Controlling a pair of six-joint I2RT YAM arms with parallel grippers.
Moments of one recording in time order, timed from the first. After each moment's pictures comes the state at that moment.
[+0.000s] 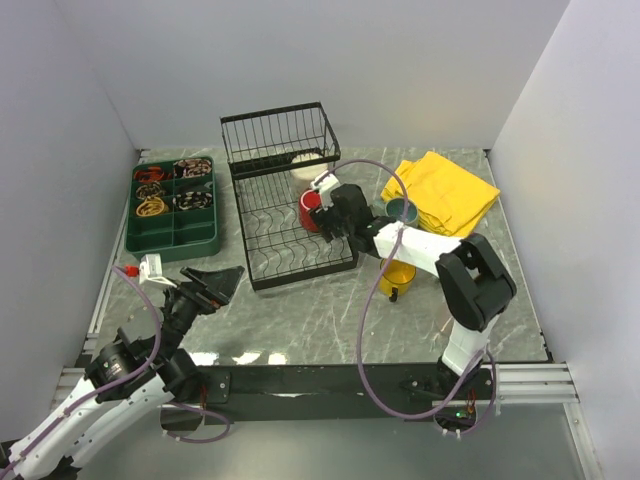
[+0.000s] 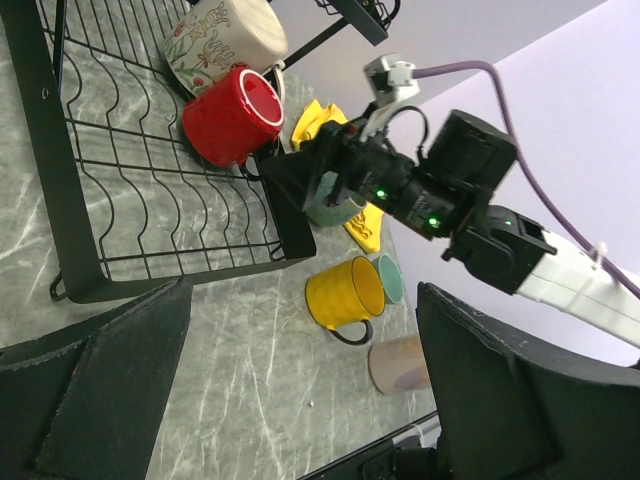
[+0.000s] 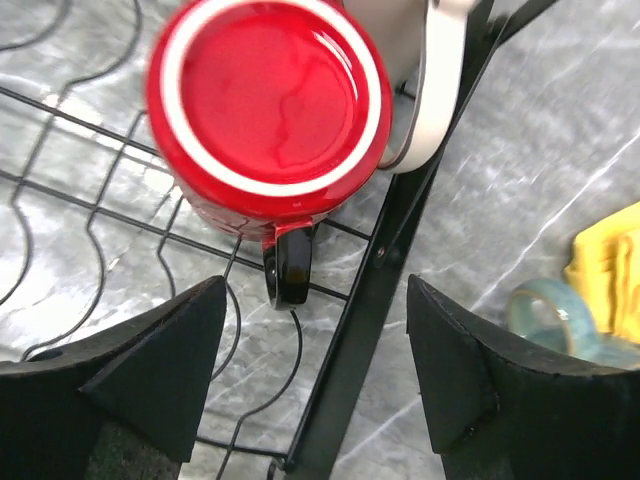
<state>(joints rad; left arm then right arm) -0.86 0.09 0.46 -0.41 -0.48 -0.97 0.64 1.78 1.13 0.05 0.18 -0.16</state>
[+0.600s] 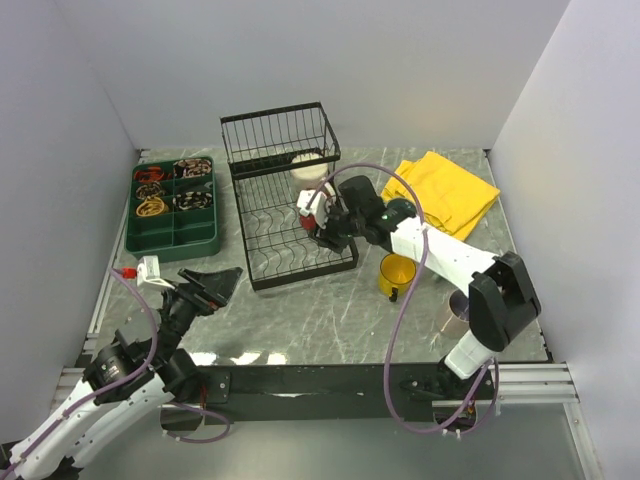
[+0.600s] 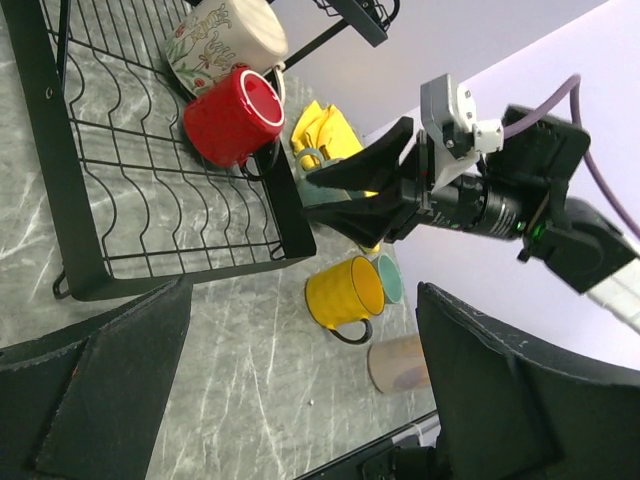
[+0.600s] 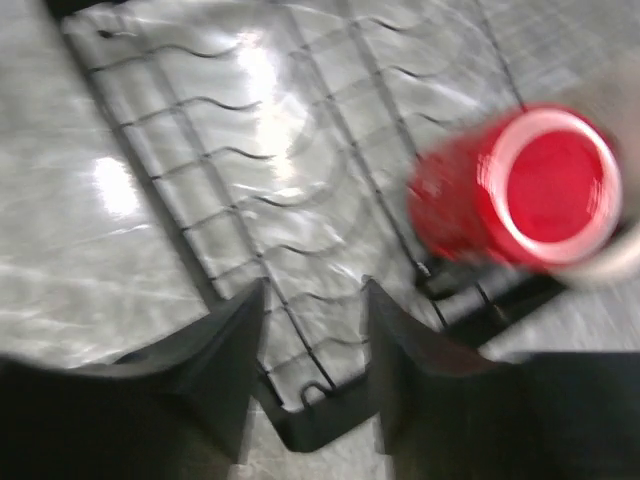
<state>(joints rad) -0.86 0.07 0.46 -0.43 -0.48 -0.97 0.64 1.60 1.20 -0.31 -0.34 -0.58</state>
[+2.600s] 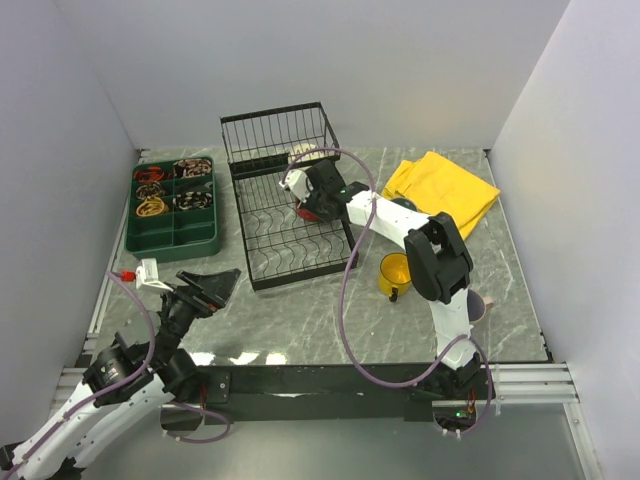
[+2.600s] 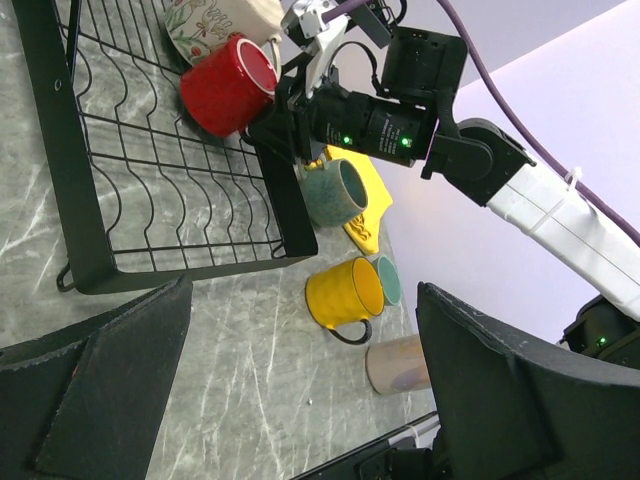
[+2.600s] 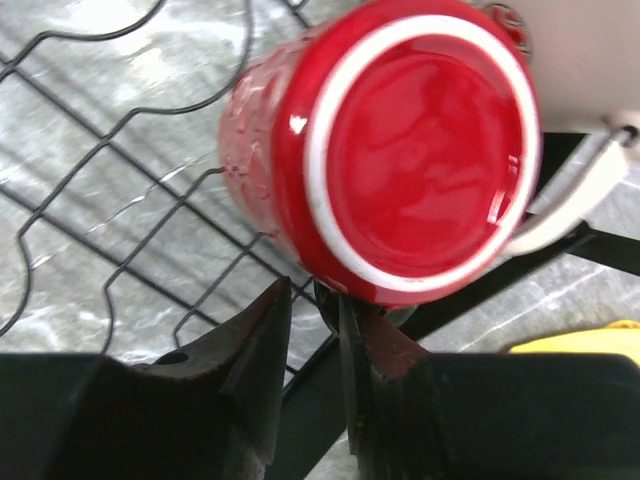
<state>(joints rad) -0.86 0.03 0.45 -0.45 -0.49 -0.99 0.64 2.09 1.65 -0.40 0.08 -0.54</state>
